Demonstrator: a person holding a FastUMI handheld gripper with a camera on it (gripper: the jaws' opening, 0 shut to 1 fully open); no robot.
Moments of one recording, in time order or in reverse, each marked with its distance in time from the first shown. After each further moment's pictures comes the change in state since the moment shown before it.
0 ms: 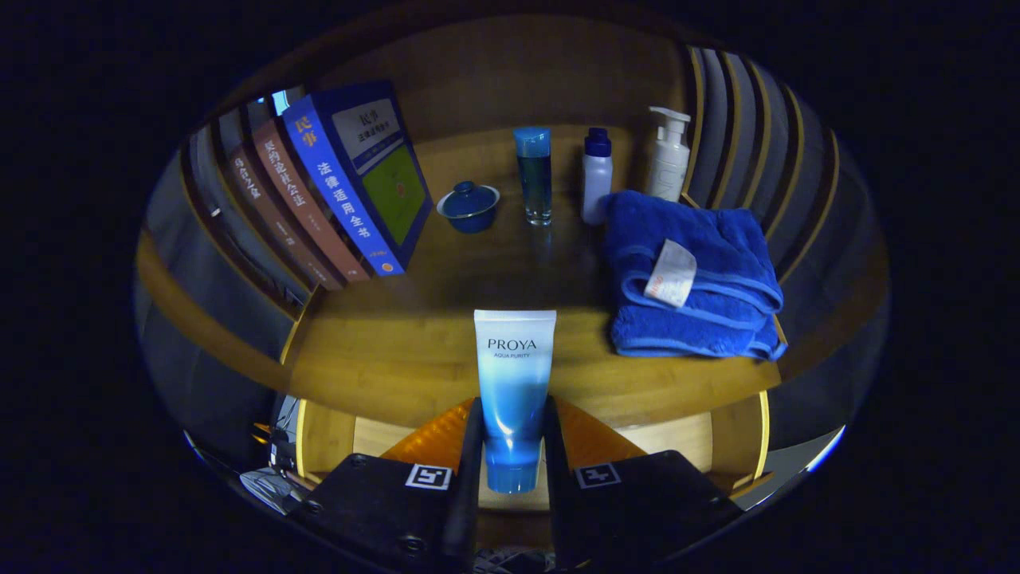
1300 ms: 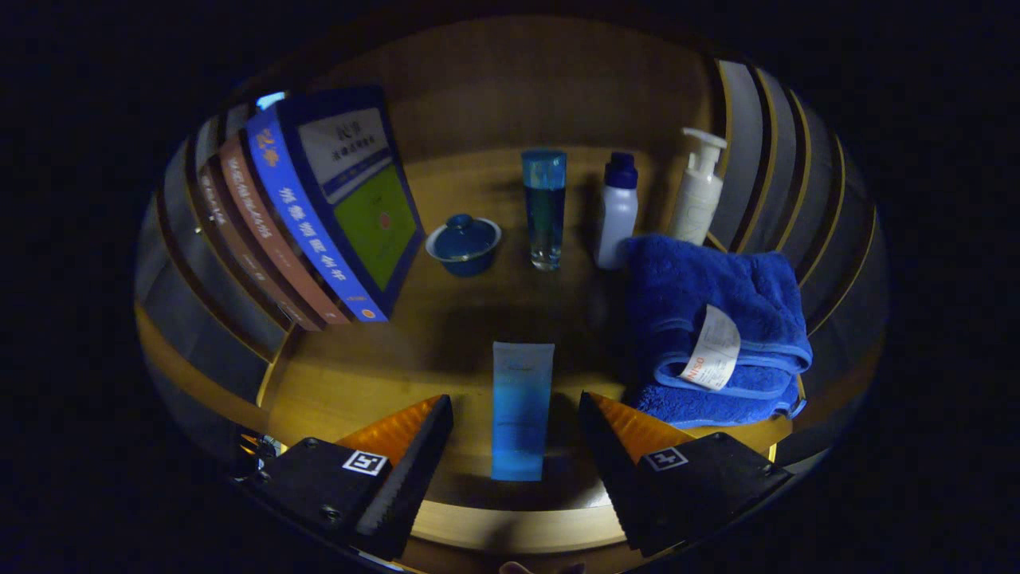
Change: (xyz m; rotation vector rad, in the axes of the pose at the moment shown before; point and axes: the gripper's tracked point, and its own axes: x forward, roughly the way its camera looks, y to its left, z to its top) arm 0.023 0.013 0.048 -0.047 -0.150 0.011
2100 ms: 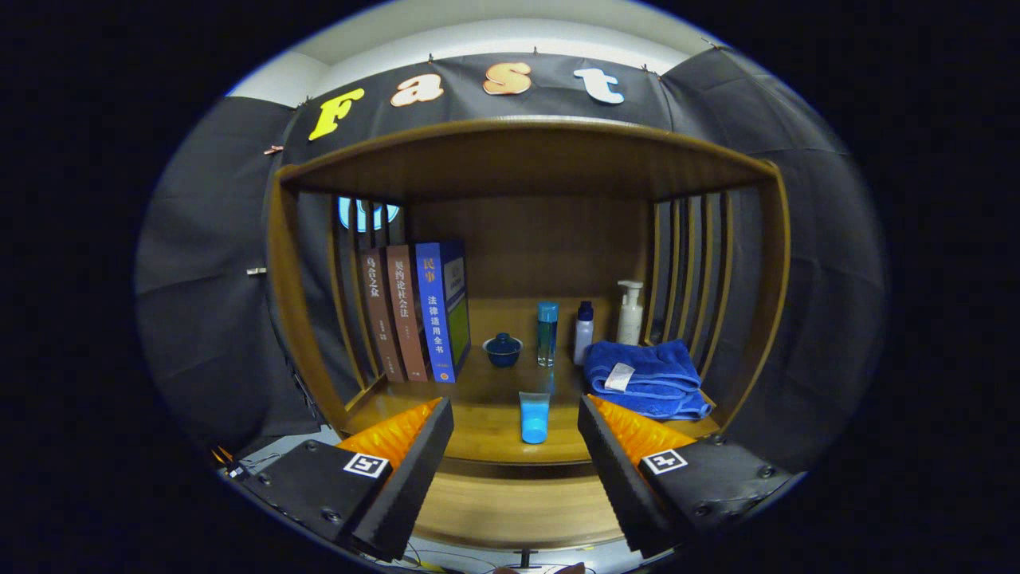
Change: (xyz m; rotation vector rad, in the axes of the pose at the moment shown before) arm -0.206 0.033 -0.025 -0.055 -0.561 -0.016
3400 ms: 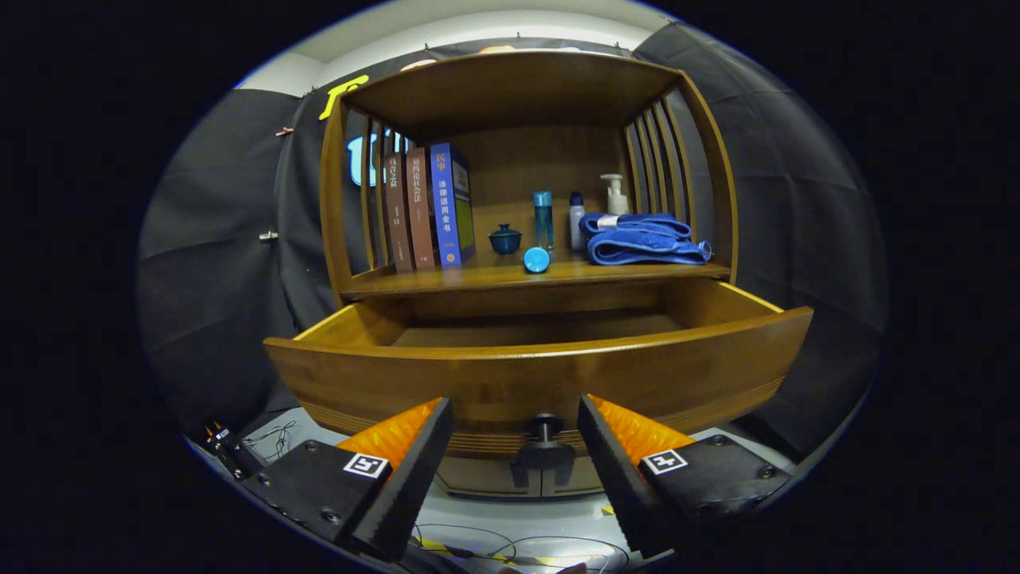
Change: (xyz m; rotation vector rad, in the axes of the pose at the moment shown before) arm -0.041 0.004 -0.228 0.078 0.093 0.007
